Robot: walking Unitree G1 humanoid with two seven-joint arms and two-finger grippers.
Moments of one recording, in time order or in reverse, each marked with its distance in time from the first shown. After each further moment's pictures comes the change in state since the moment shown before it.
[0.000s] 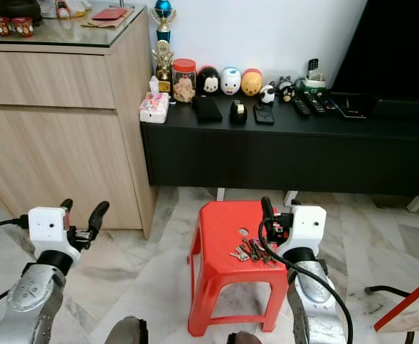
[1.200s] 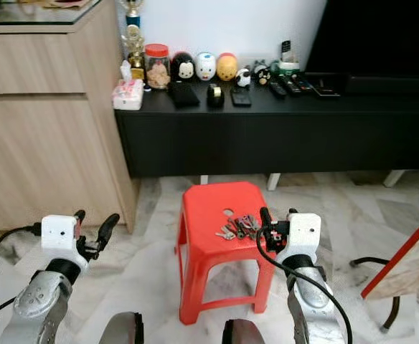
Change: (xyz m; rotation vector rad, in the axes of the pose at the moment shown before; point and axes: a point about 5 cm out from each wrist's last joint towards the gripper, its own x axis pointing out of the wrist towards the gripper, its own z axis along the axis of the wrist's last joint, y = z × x) left arm -0.004 -0.011 -0.012 -0.020 0.072 -0.068; right arm -0.003 -0.004 -0.016 -0.034 0.064 0.001
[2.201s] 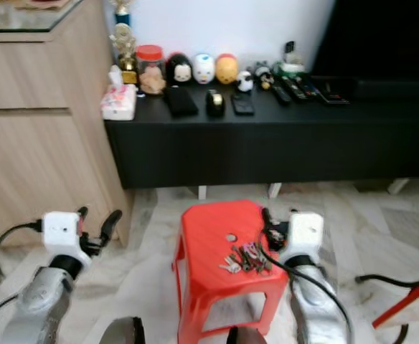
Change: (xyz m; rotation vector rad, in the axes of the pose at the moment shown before) left arm 0.000 0.012 0.003 0.007 -0.001 0.057; right arm 0.005 0.018 0.001 0.011 -0.007 0.084
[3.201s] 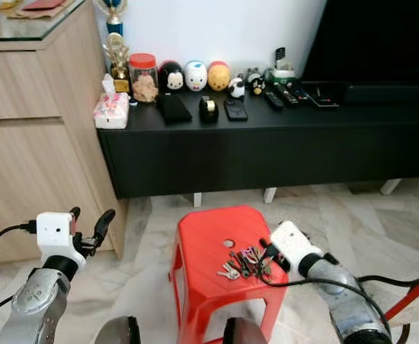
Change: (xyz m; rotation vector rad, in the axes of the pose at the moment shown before) left arm 0.000 -0.007 -0.001 -0.023 -0.003 -0.012; right arm 0.004 -0.051 -0.042 -0.695 0.418 0.426
